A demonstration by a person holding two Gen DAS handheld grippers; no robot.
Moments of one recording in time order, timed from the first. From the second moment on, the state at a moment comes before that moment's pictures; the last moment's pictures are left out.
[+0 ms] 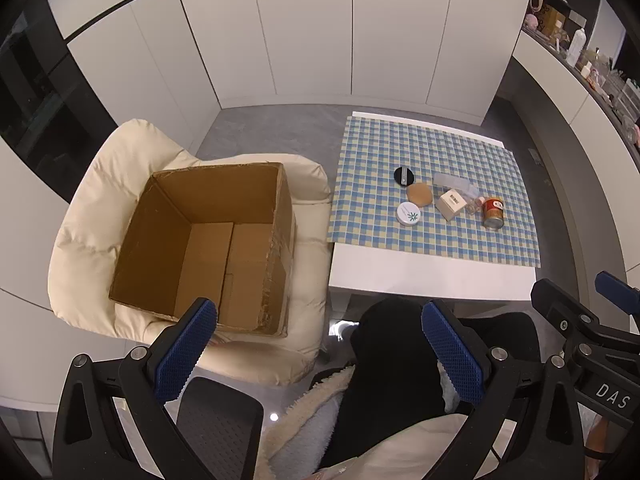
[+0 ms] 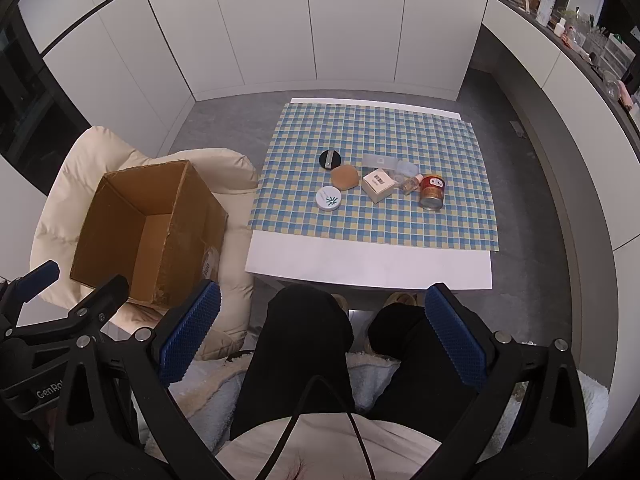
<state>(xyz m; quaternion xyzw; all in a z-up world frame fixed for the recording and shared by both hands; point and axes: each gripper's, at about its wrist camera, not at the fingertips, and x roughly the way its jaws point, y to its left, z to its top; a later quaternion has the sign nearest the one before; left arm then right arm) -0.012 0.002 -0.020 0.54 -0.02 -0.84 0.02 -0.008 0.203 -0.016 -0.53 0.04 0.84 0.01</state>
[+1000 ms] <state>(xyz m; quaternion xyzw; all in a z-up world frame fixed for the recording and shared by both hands) -0.016 0.025 -0.022 0.54 -0.03 -0.84 0.01 -0.005 0.226 -0.022 -0.54 0.05 0.84 0.02</state>
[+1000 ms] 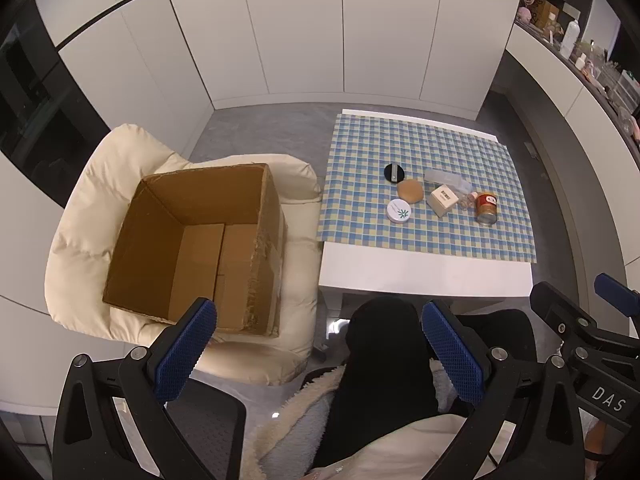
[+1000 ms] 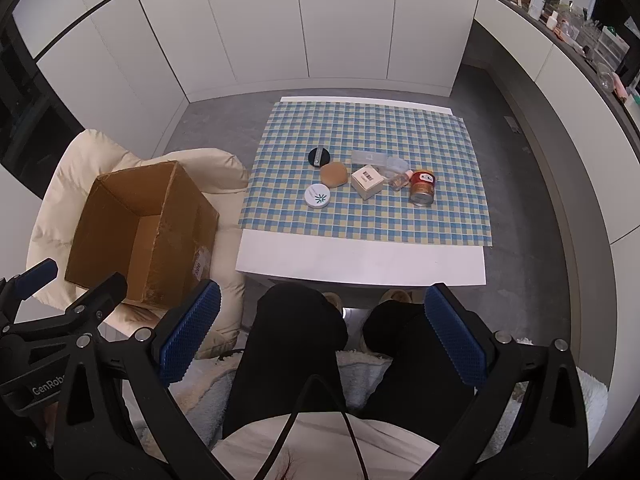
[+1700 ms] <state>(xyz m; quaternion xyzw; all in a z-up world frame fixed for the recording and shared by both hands) -0.027 0.100 -0.025 0.54 -0.05 -0.84 -0.01 -0.002 0.308 -0.032 -0.54 0.08 0.84 0.06</state>
